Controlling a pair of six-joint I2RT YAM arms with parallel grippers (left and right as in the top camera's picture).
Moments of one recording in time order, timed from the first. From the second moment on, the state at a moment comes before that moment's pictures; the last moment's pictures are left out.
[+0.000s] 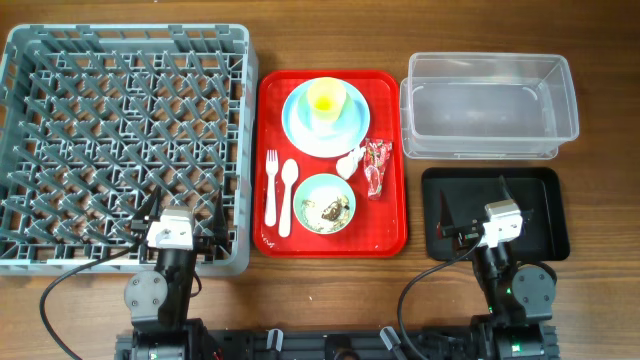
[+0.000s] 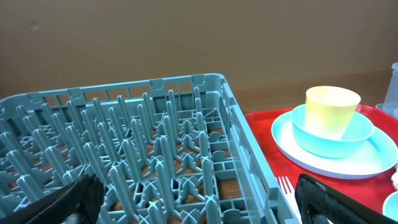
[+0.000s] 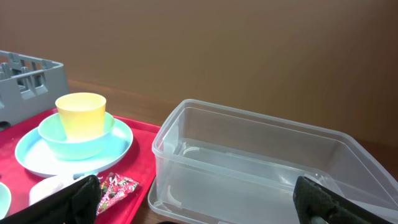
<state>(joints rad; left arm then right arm) 0.06 0.01 0.01 -0.06 0.12 0.09 0.06 0.02 0.01 0.00 -0.11 -0.16</state>
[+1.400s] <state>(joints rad) 0.06 0.80 1.18 -0.33 0.28 -0.29 0.06 0.02 0.01 0.00 -0.11 -0.16</state>
